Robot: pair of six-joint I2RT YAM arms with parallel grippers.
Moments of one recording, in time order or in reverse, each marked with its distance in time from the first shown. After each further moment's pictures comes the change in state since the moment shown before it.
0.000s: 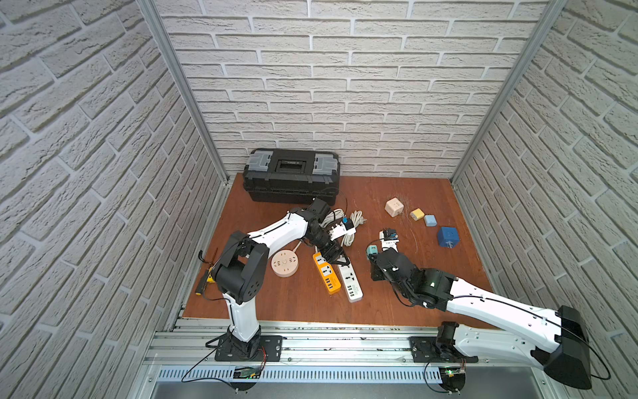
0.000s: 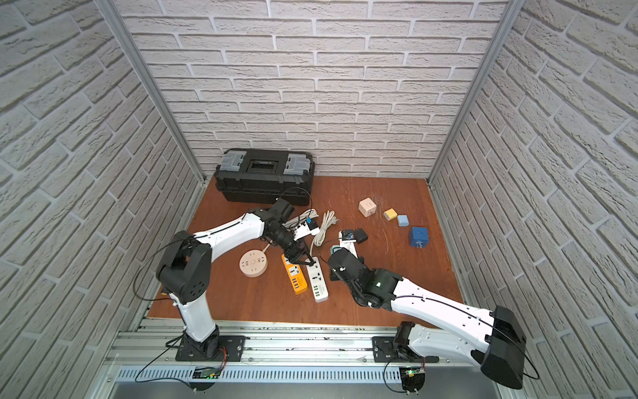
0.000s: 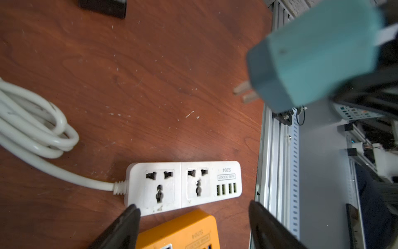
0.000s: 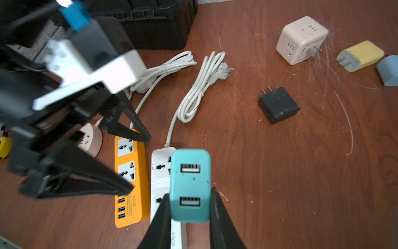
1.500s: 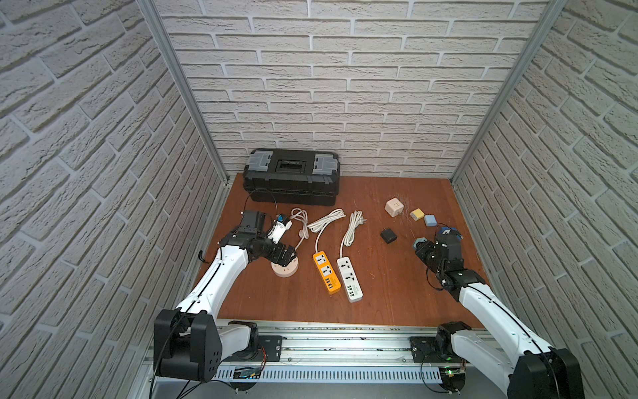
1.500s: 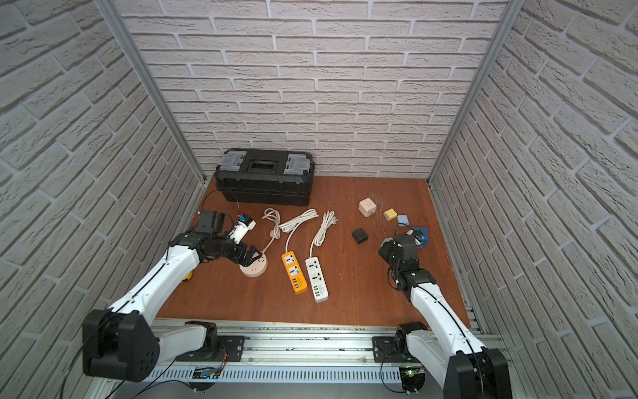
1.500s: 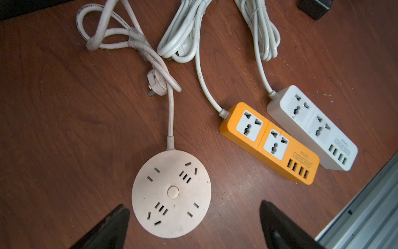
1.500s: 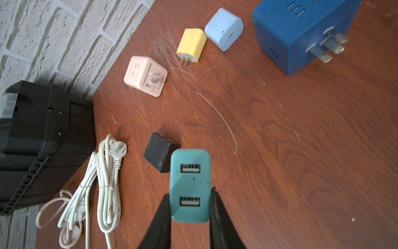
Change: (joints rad) left arm 0.439 -0.561 -0.445 0.062 -0.384 -0.140; right arm -0.864 -0.073 -0.278 0.288 -0.427 0.188
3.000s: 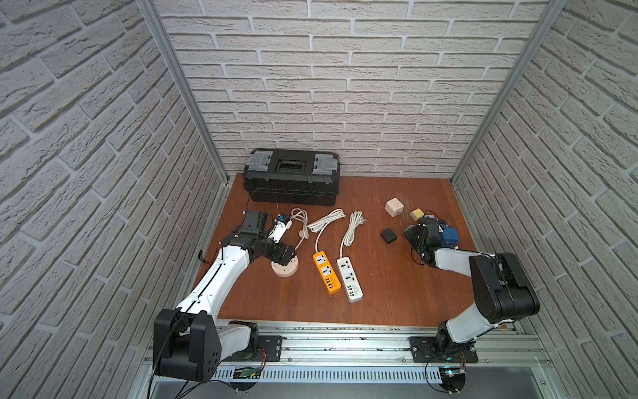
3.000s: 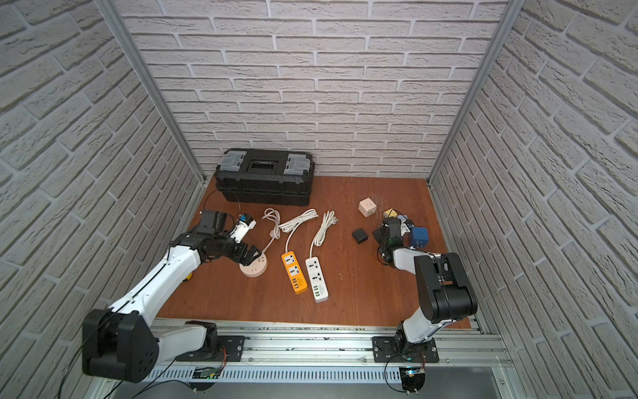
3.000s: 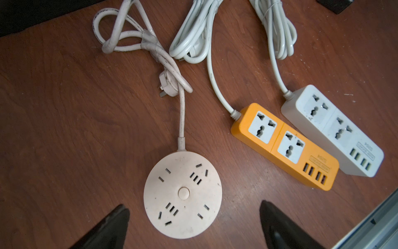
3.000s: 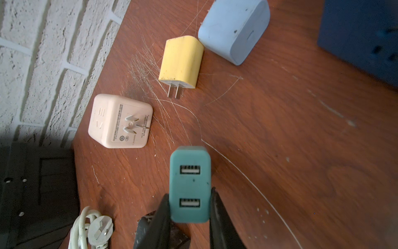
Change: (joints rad) left arm -0.016 0.000 -0.002 0.025 -0.066 -0.017; right arm -0.005 0.626 0.164 0.425 0.047 0.144
